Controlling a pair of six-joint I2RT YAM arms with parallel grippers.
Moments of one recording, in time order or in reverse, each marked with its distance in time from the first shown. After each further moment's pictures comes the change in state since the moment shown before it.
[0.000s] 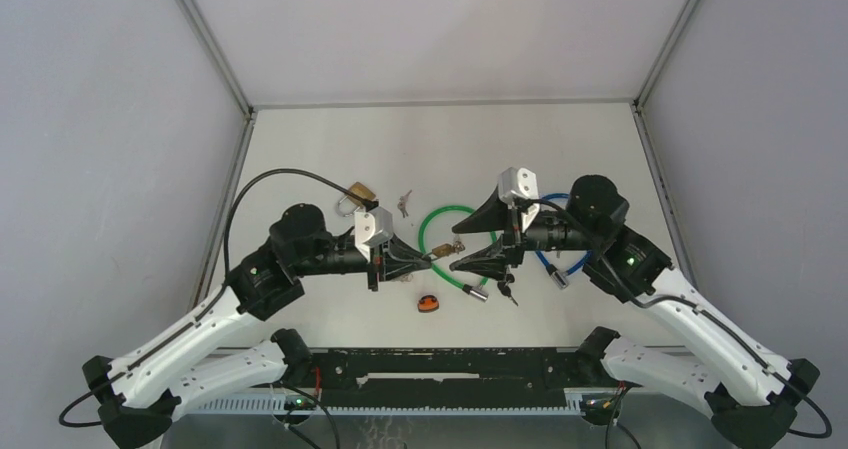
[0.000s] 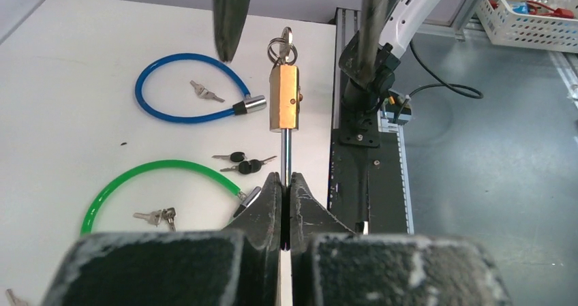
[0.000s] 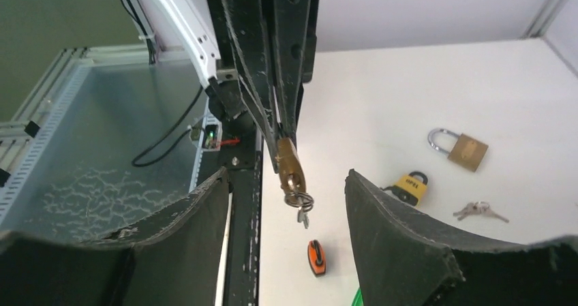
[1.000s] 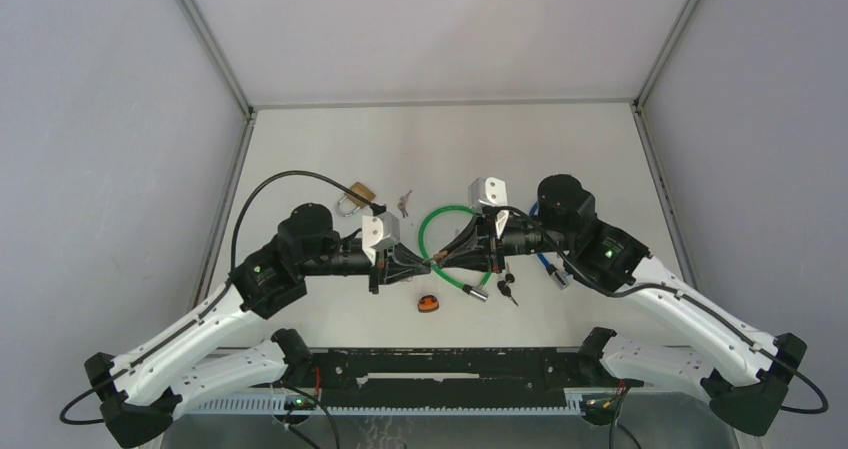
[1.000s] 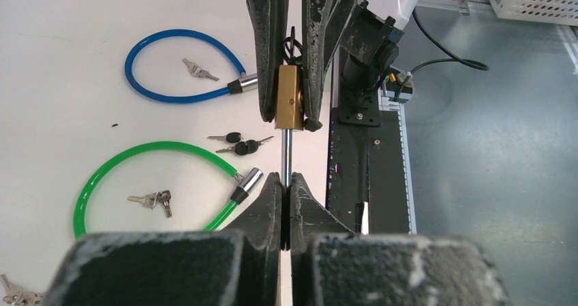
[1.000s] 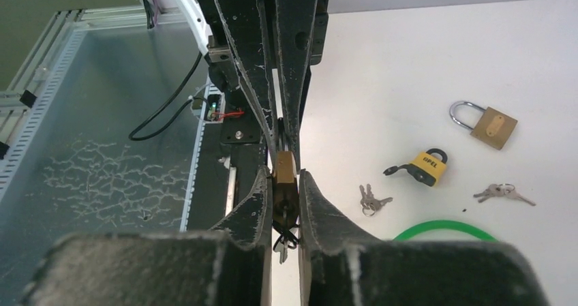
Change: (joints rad) left arm 0.000 0.017 0.002 -0.068 0.005 0.049; right arm 0.092 0.100 0.016 -0.089 0.068 -0.088
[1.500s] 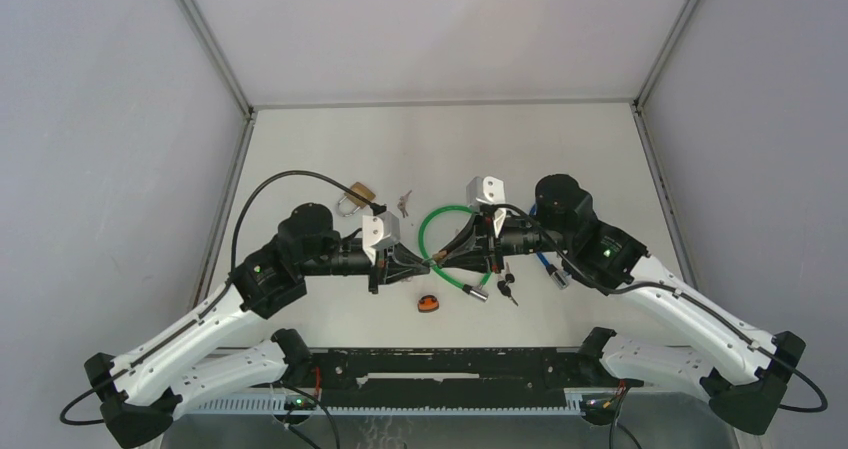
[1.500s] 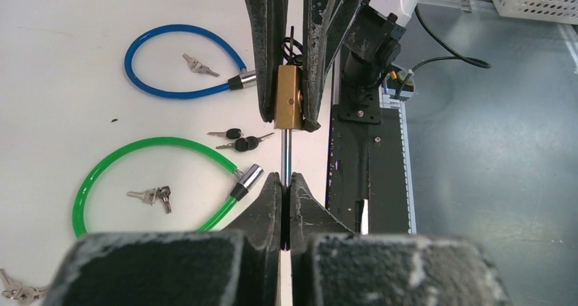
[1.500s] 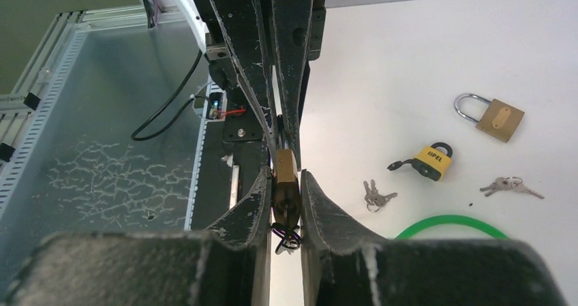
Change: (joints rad) left arm 0.000 0.000 0.000 -0.013 0.000 0.000; right arm 0.001 0.006 0.000 -0.010 0.010 0.016
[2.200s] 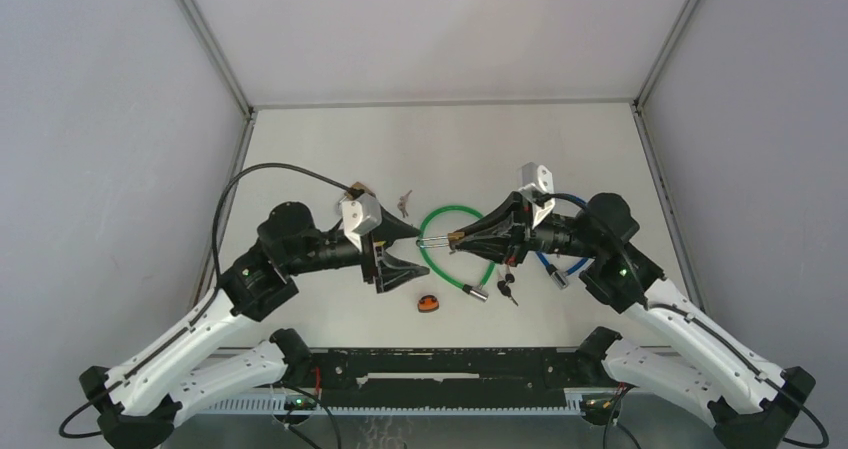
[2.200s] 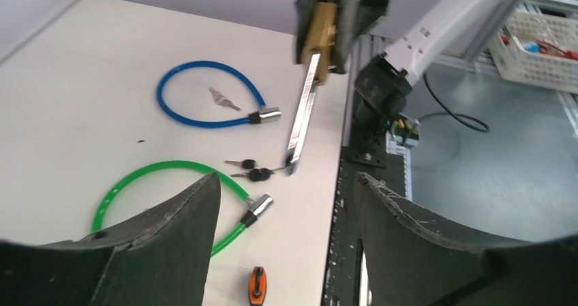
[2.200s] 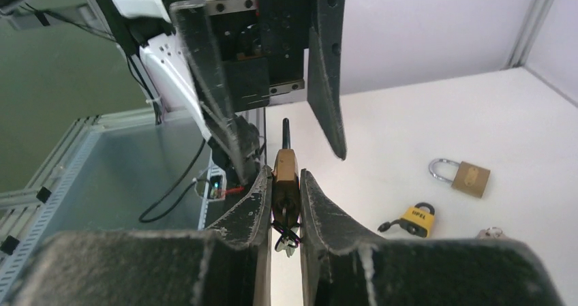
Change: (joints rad) left arm 0.031 -0.038 0.003 0.093 -0.043 -0.098; right arm -0.106 -0.151 -0.172 0.376 -0.005 0.273
